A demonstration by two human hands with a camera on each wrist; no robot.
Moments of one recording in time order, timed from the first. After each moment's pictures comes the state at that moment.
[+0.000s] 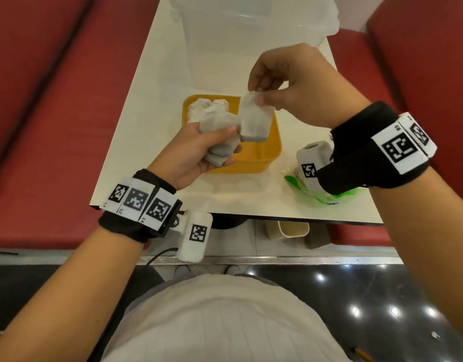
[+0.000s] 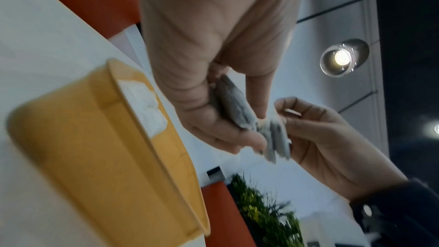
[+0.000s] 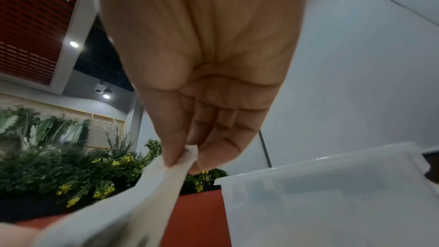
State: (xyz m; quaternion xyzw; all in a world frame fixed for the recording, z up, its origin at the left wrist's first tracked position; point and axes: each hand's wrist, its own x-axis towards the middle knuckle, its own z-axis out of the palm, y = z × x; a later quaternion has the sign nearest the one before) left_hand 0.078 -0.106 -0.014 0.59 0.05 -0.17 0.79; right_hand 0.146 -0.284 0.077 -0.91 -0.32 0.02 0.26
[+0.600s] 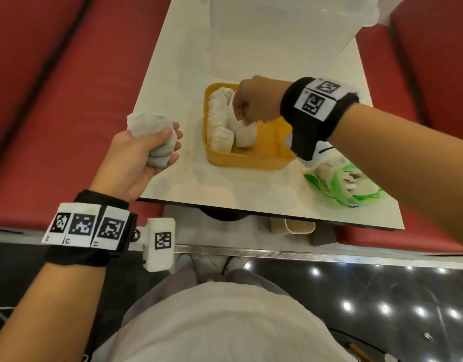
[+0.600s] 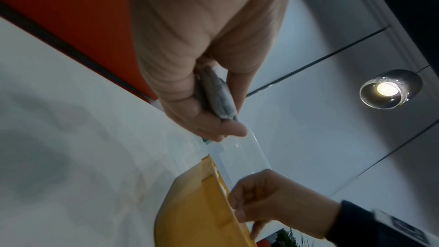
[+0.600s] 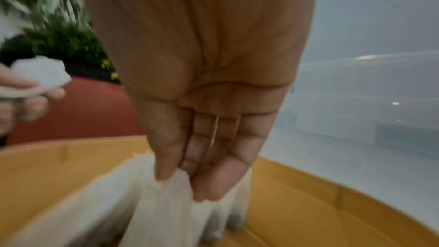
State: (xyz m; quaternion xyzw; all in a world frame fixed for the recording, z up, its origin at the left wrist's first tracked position) left_hand 0.050 -0.013 -0.049 0.57 0.20 -0.03 0.80; right_hand 0.204 -0.200 0.008 -0.92 -0.32 0.24 -0.04
